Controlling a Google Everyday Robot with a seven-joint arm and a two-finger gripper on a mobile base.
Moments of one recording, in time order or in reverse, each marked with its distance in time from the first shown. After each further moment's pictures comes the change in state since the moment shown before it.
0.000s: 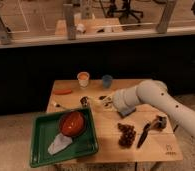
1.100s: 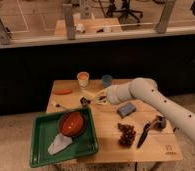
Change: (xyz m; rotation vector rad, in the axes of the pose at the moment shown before) arm -0.003 -0.042 0.044 0.068 -0.068 -0.085
